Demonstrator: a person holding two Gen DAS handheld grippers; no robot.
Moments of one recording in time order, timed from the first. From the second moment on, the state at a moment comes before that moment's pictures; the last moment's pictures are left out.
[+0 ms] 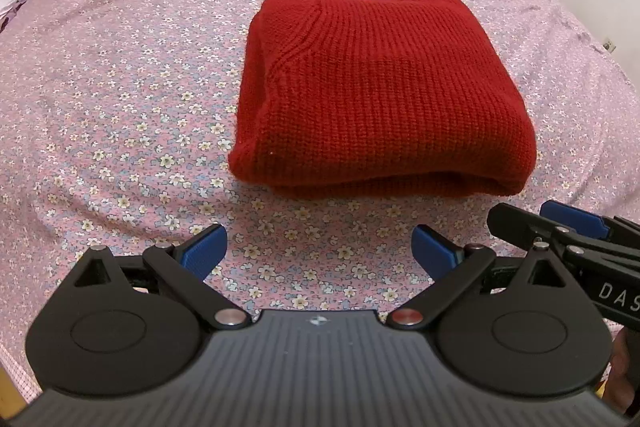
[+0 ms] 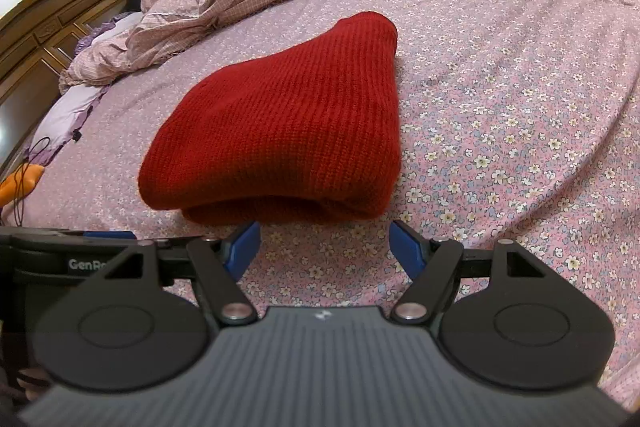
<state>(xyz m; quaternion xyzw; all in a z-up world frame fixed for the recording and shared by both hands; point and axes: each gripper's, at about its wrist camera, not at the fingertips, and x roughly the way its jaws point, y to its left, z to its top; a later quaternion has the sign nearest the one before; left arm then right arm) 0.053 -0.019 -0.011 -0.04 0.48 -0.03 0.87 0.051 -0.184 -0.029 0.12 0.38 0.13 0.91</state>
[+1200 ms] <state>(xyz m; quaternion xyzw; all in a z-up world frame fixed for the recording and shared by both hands) 0.053 -0.021 -0.012 -0.03 0.48 -0.03 0.88 0.053 -0.183 -0.027 0.12 0.38 0.12 0.91</state>
